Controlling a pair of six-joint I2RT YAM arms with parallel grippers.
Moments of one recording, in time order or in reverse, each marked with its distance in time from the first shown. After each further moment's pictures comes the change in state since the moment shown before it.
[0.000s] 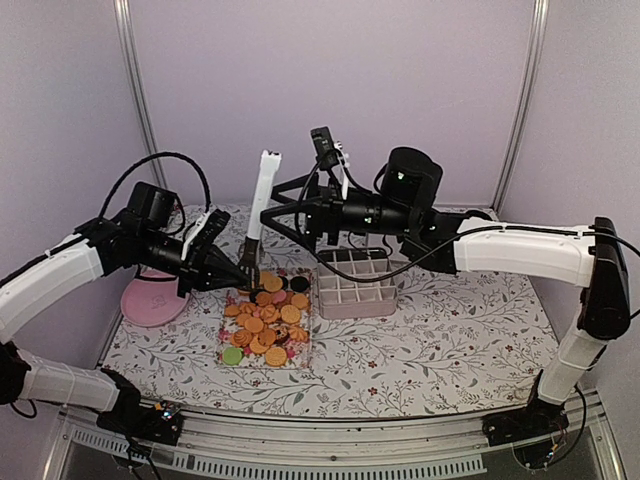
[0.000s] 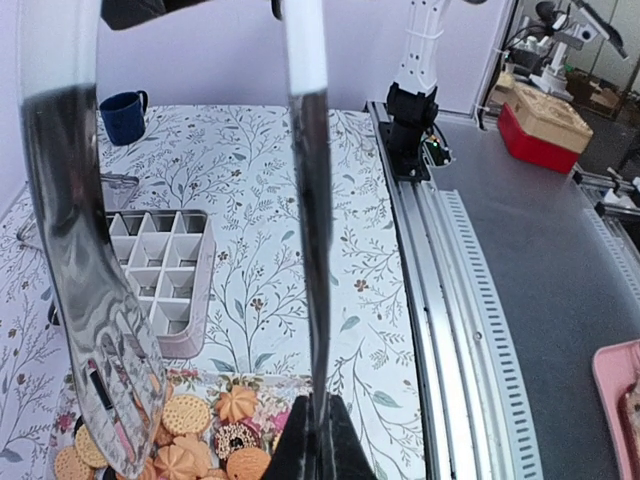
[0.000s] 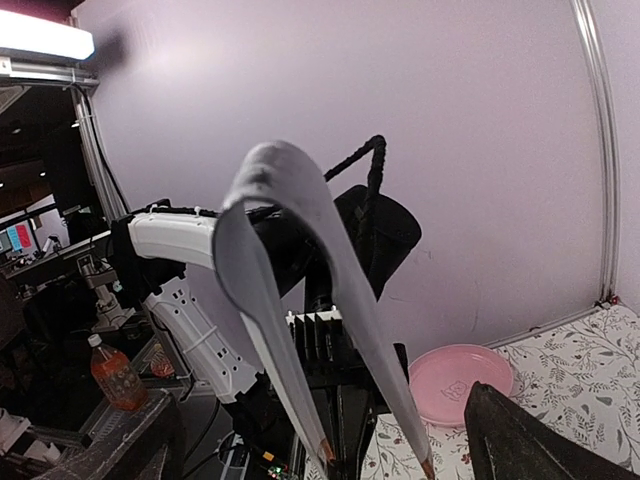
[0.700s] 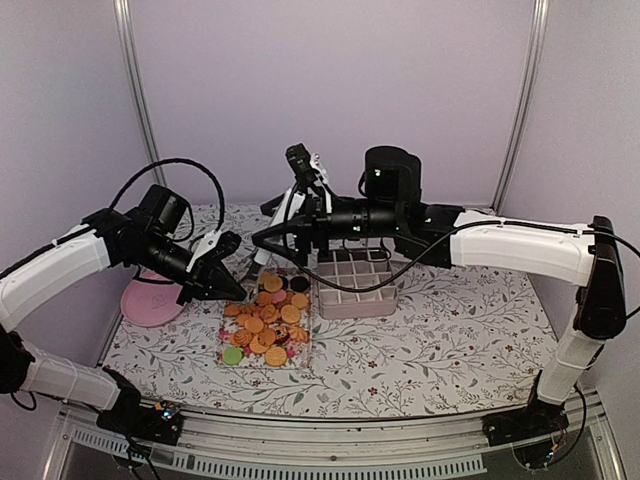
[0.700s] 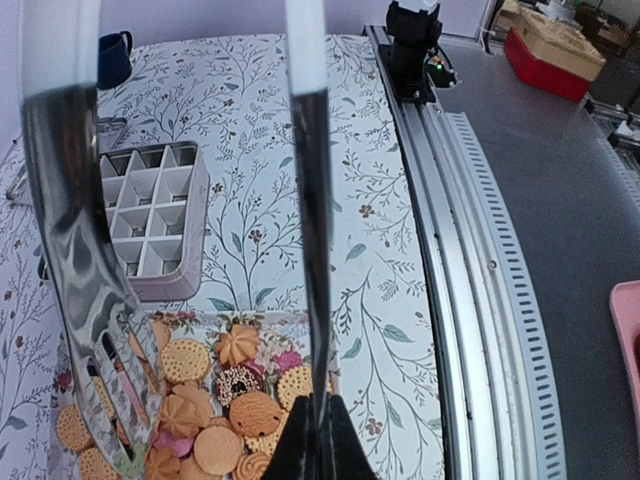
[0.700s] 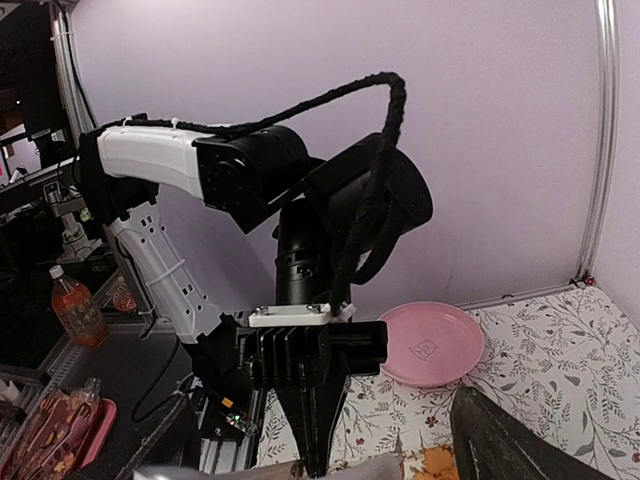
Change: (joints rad) left arm -0.027 0.056 0.060 -0.231 -0.137 0.229; right arm 0.023 0.028 0.091 -0.254 0.014 -0.241
